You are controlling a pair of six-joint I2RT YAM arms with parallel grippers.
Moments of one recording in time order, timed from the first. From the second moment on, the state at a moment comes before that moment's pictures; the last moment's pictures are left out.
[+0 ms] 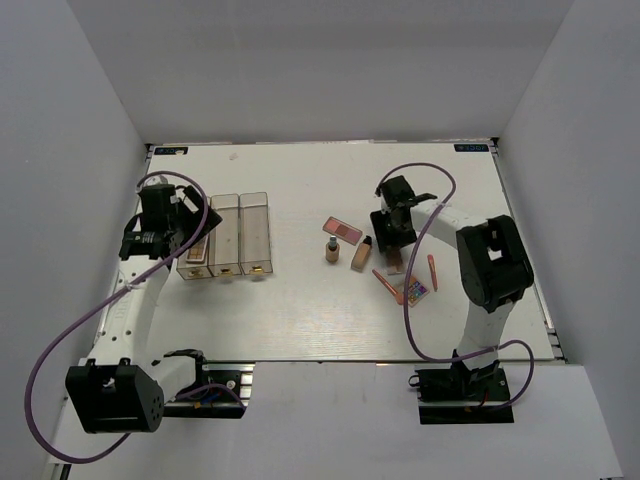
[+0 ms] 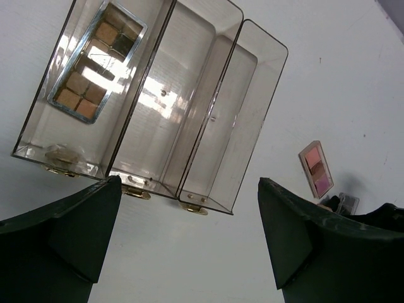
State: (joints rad) left arm 0.01 1.10 1.00 -0.61 -0.02 -0.64; right arm 0.42 1.87 1.22 -0.51 0.05 0.10
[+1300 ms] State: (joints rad) left arm 0.01 0.66 1.03 -0.18 0.28 -0.50; right arm 0.91 2.30 2.20 -0.11 -0.53 0.11
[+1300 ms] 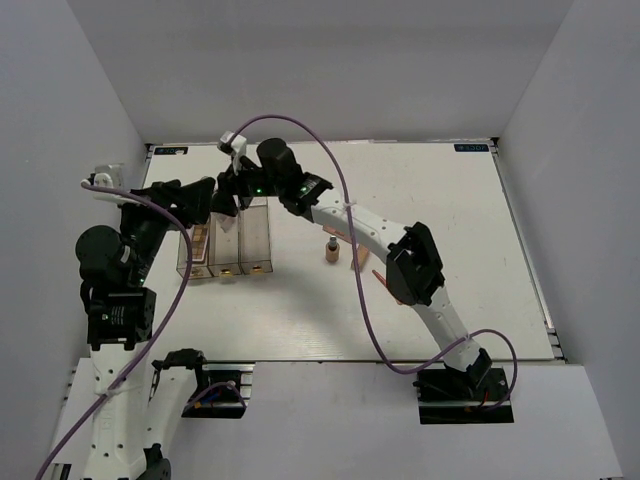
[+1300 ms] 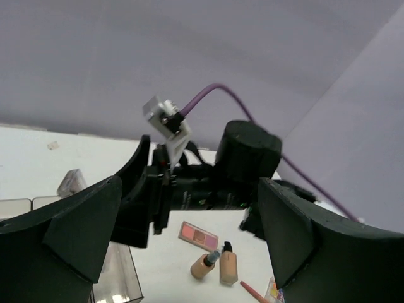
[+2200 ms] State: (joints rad) left arm 0.01 0.60 1.13 -0.39 0.27 -0.48; right arm 1.02 2.59 2.28 0.33 -0.37 0.44
